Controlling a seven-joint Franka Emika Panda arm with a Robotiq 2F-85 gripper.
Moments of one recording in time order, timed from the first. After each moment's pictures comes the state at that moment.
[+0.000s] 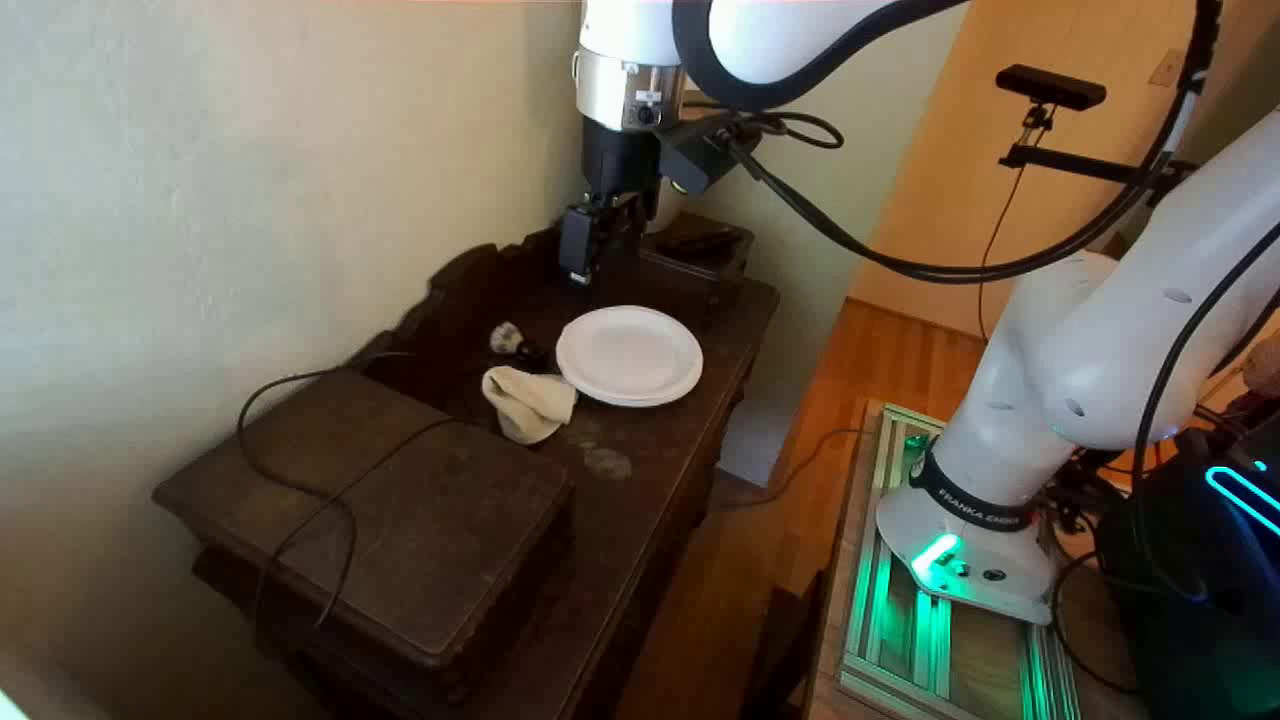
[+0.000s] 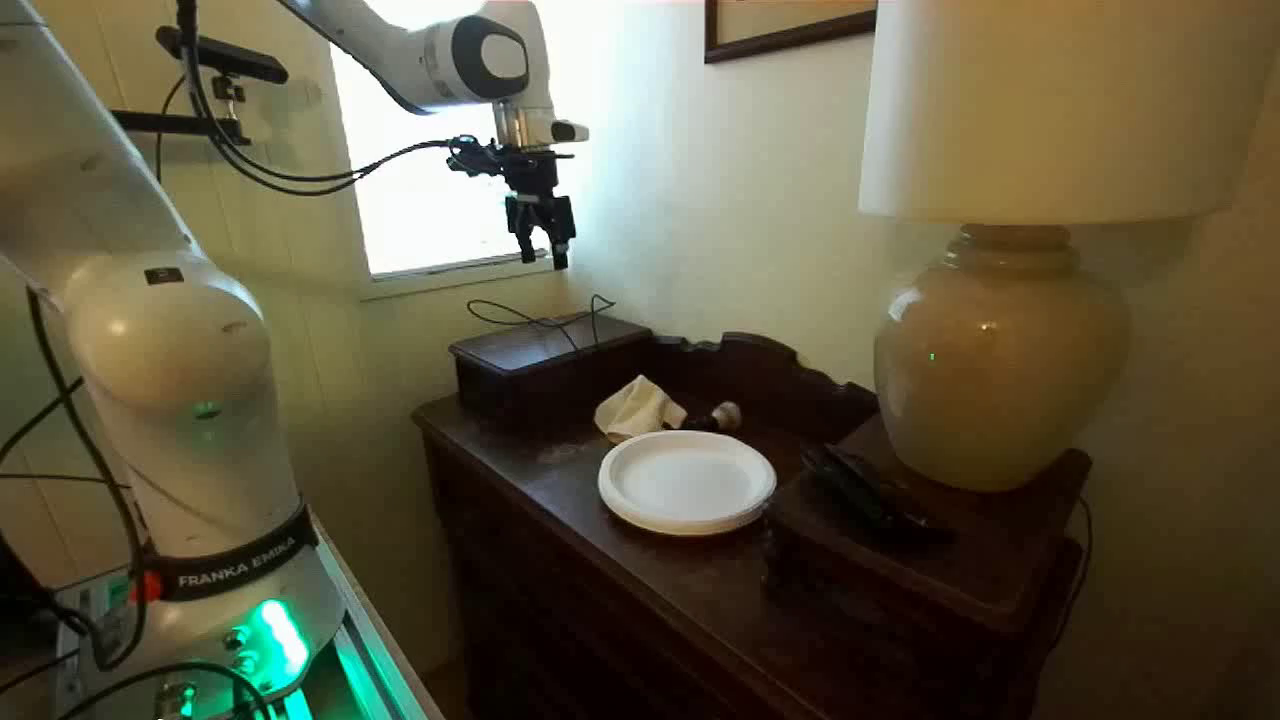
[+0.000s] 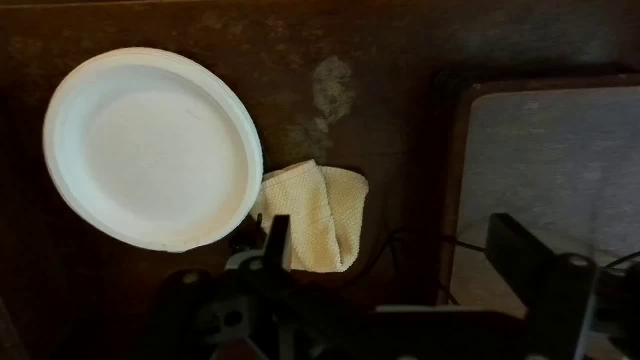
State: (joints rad) arm 0.04 -0.33 0.23 -2.33 0.01 2.08 0.29
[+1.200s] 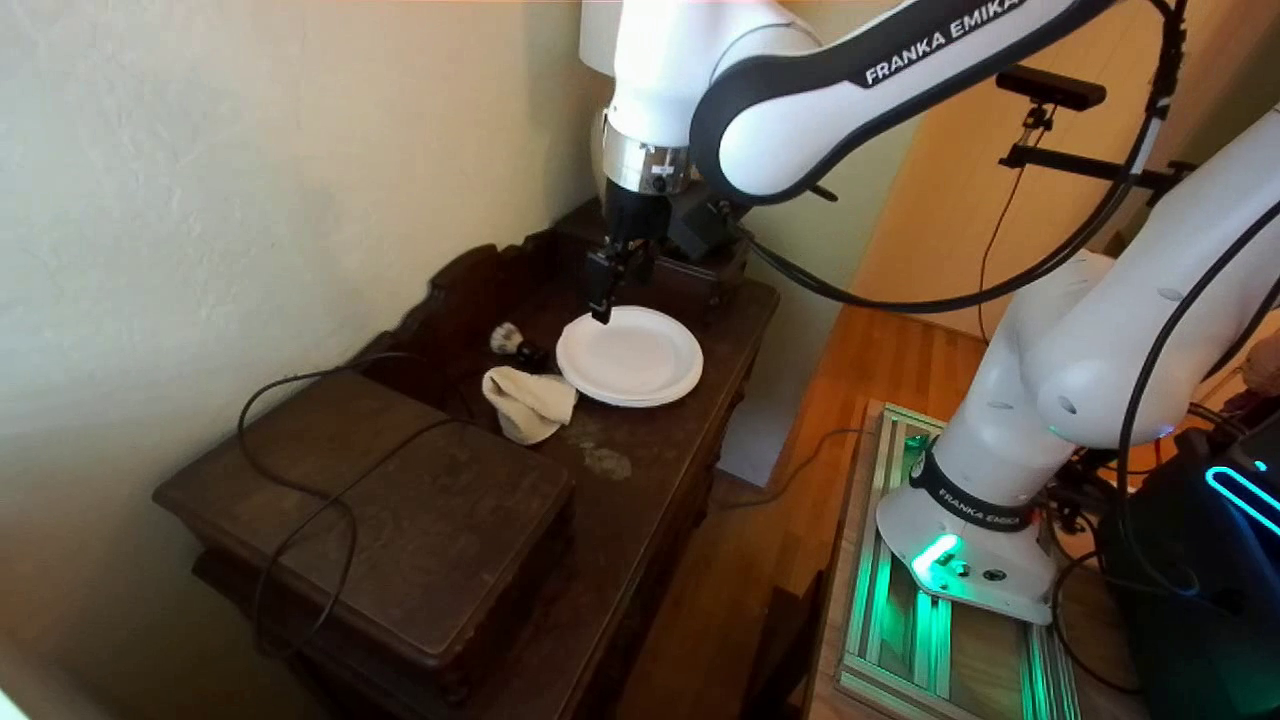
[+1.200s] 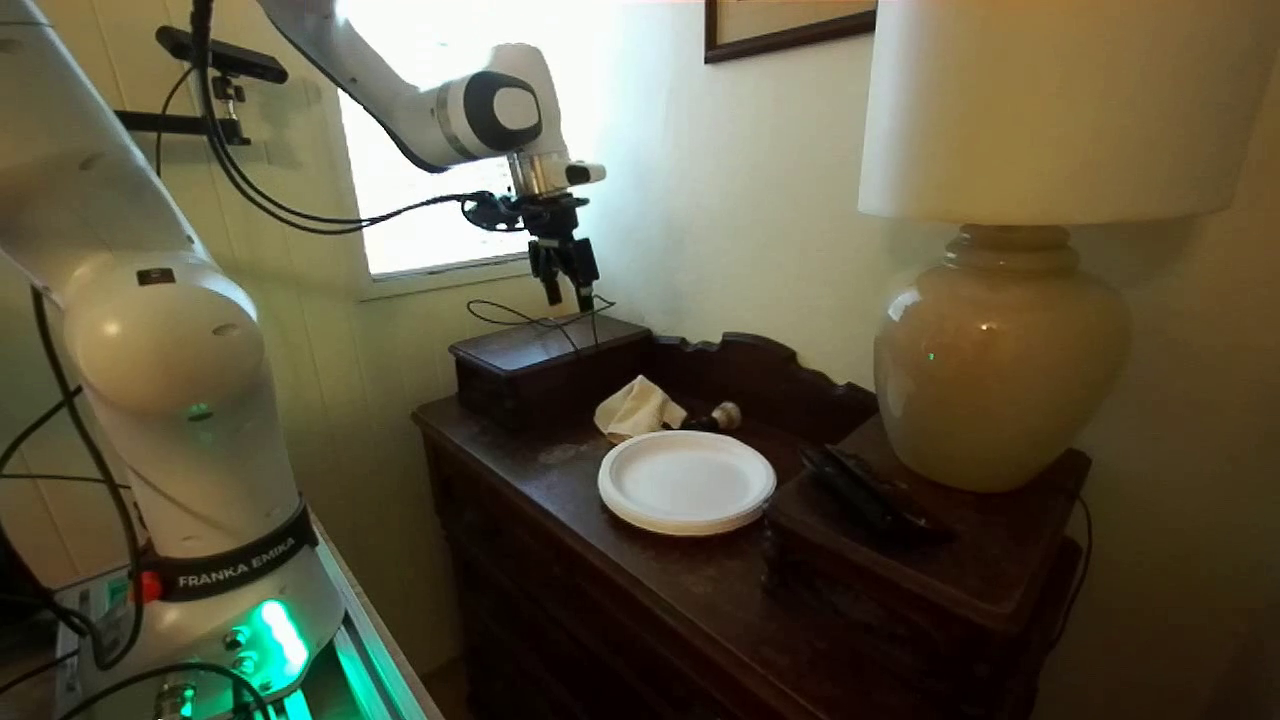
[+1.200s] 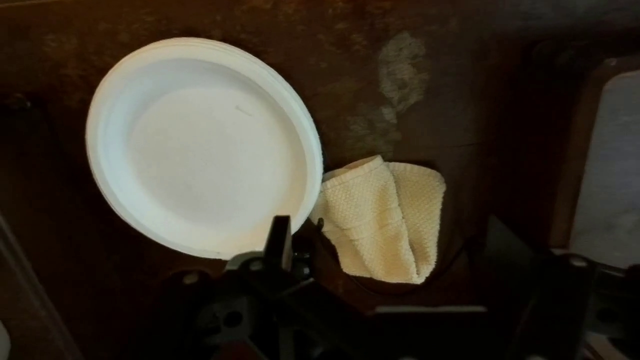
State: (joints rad) arm 0.00 -0.32 0.19 -2.50 -0.12 2.31 0.36
